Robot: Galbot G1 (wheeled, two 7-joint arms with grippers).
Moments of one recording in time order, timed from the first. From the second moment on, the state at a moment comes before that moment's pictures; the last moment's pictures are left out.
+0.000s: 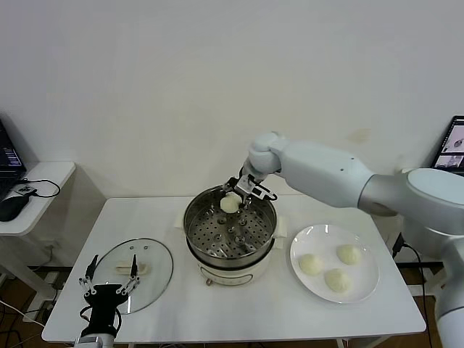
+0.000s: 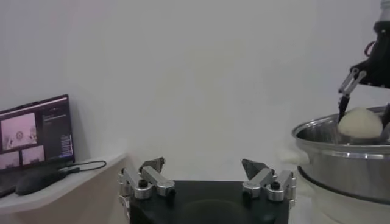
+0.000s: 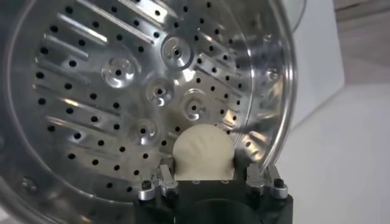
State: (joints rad) left arm 1.72 -1.30 -0.61 -2.10 -0.03 -0.12 -0.23; right arm 0.40 1.30 -1.18 0.99 -0.22 0.40 -0.87
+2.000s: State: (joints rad) left arm 1.71 -1.27 -0.62 -2.13 -0.05 -0.07 -0.24; right arm 0.33 0.46 -1.09 1.67 0.05 -0.30 -1.03
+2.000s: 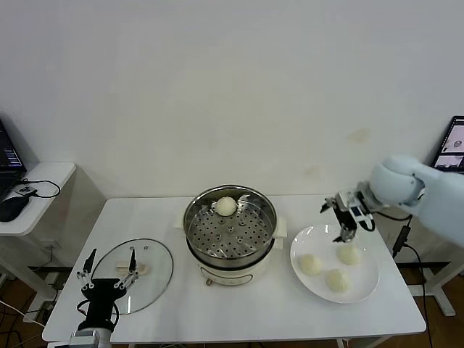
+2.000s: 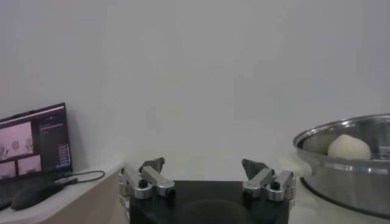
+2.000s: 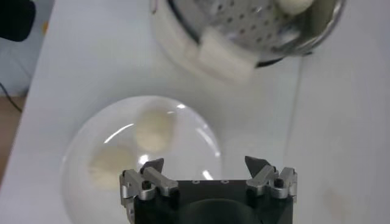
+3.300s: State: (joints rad) left arm 1.70 -1.27 -0.62 -2.08 -0.05 -0.07 -0.24; right arm -0.10 0.67 -0.84 1.45 -0.13 -0.33 -0.96
